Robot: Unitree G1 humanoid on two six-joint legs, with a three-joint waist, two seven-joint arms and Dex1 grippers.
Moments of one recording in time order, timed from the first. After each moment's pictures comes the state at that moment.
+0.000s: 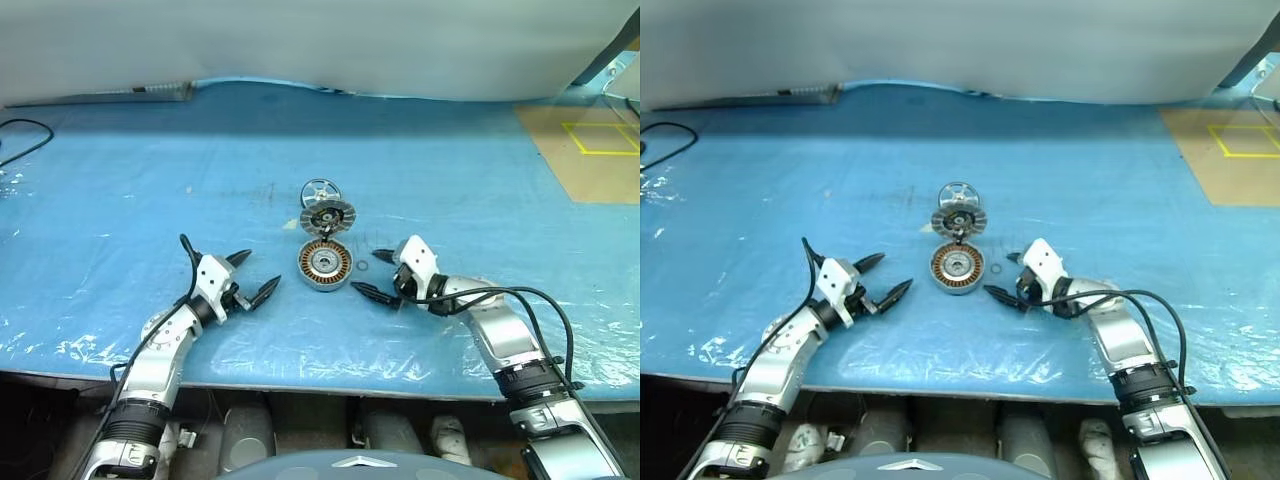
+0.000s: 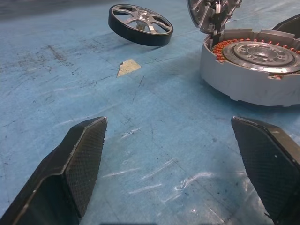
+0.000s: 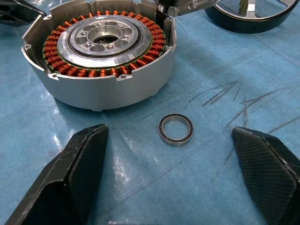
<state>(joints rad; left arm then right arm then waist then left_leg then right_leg) -0.09 0.32 0.00 0.21 -0.22 -0.16 -0.72 -0.27 -0.47 0.16 0.12 0.11 0.20 0.83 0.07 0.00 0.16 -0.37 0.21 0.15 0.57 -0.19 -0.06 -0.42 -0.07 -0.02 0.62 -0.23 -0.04</state>
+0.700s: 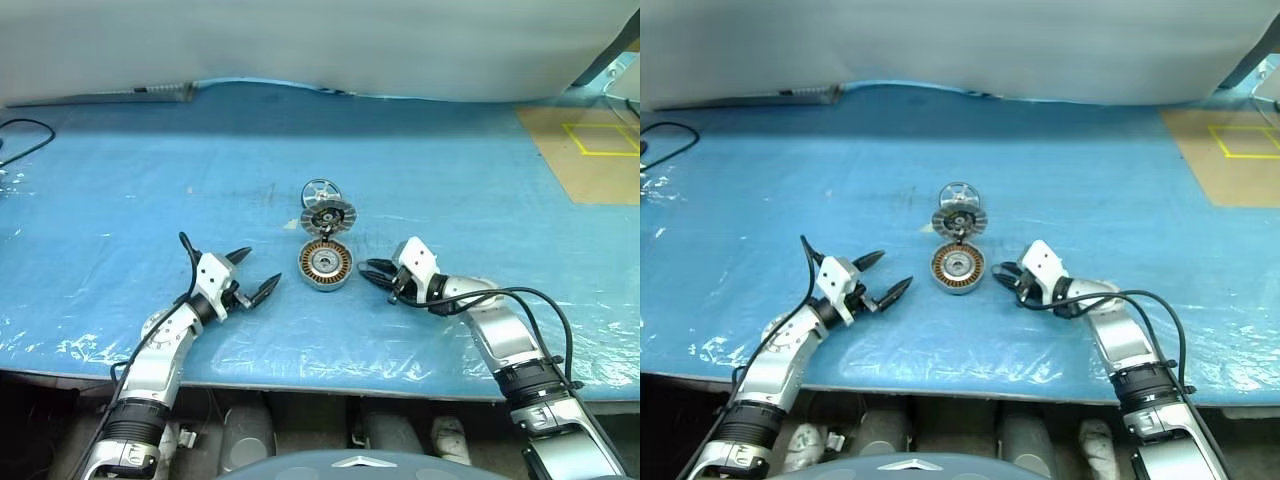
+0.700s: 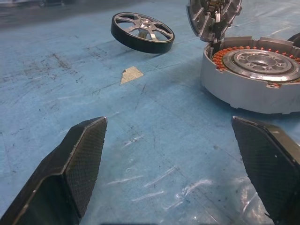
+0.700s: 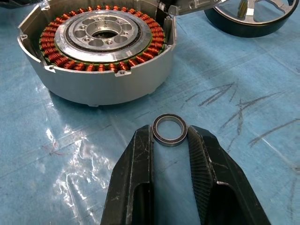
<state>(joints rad) -0.10 0.32 0.00 0.19 -0.22 -0.16 -0.72 -0.26 -0.50 0.15 0.12 0.10 0.18 0.82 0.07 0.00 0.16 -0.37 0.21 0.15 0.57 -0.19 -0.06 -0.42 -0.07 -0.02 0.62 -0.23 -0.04</state>
